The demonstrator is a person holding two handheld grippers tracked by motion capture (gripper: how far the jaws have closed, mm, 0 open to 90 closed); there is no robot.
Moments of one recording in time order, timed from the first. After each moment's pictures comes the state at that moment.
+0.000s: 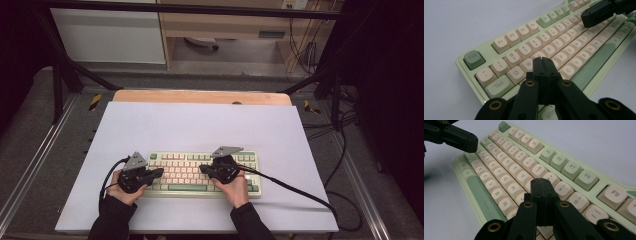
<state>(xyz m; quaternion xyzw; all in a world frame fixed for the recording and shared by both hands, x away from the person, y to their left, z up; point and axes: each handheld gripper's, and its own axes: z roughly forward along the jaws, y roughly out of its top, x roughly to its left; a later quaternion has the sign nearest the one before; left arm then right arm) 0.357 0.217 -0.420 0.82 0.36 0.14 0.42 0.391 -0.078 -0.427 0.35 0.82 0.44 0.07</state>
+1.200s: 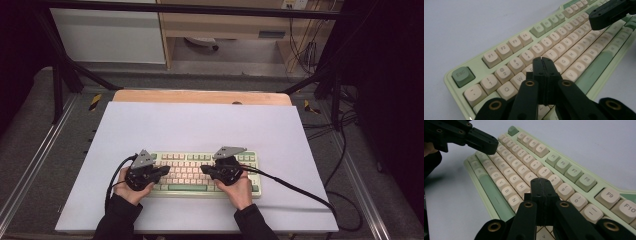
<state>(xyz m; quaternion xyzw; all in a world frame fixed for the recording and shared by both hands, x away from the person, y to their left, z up) 0.363 0.196 -0.415 0.82 0.35 0.14 0.42 0.381 -0.084 -0.413 0.33 0.83 0.45 0.07</state>
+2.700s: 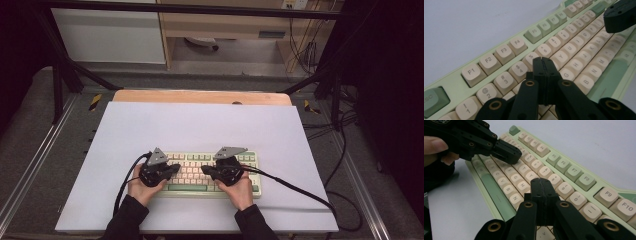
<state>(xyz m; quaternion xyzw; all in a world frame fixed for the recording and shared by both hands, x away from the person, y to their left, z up) 0.379 0.170 -0.429 0.83 0.35 0.15 0.42 0.380 -0.086 -0.411 0.32 0.83 0.45 0.08</state>
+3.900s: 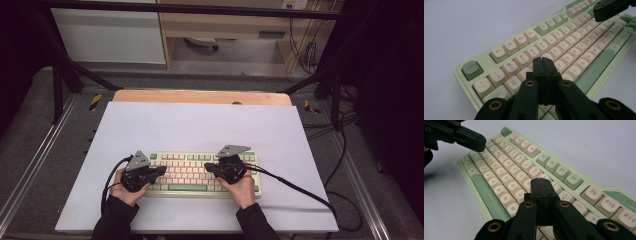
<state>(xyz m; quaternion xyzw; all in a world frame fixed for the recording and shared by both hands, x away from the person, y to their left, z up) 0.358 0.210 -0.417 0.81 0.36 0.15 0.43 0.383 -0.093 -0.409 0.33 0.83 0.44 0.09</state>
